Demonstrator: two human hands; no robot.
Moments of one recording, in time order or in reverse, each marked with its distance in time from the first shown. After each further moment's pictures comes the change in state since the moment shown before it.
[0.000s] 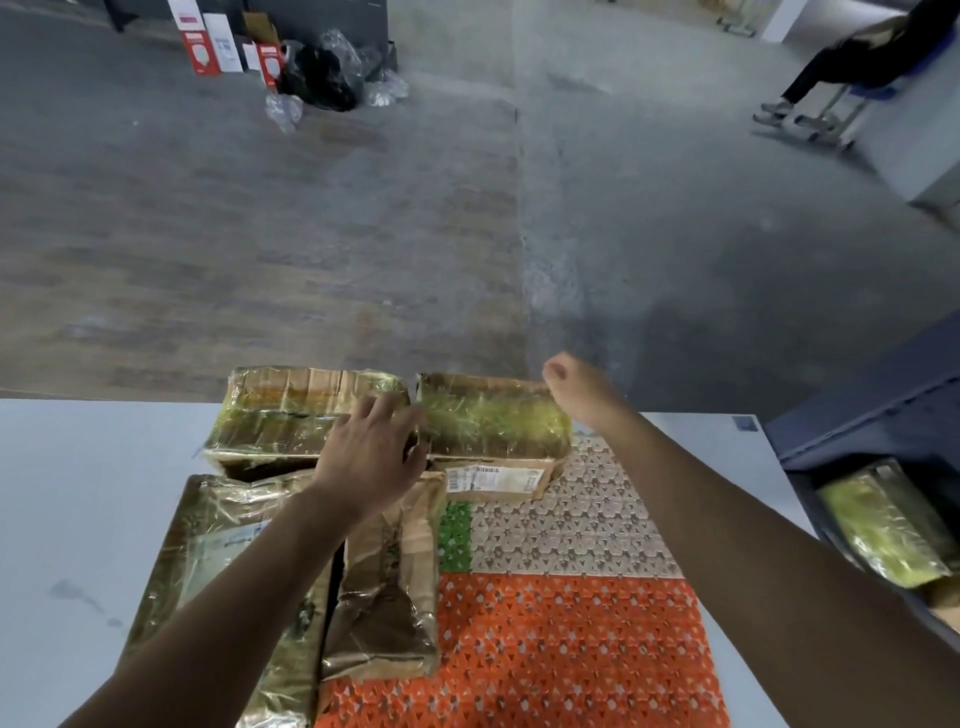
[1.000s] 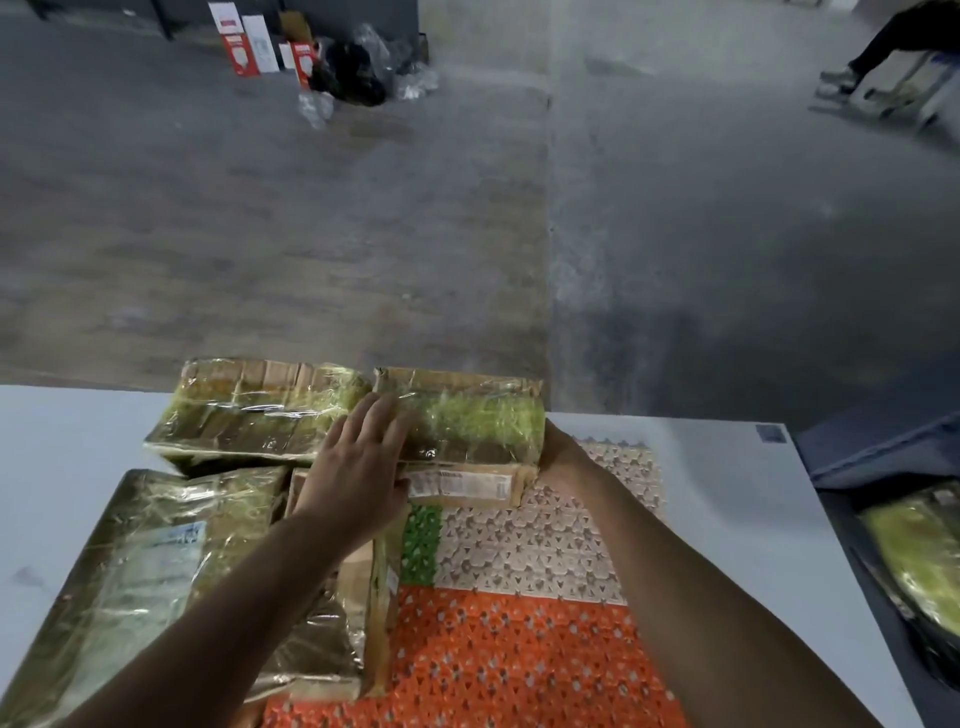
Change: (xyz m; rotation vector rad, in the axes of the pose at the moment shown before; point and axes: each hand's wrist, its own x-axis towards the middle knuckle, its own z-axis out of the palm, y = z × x) left_hand 0.006 0.045 0.037 0.126 0.043 0.001; right_hand 0.022 0.097 0.076 0.401 -0.340 -0.063
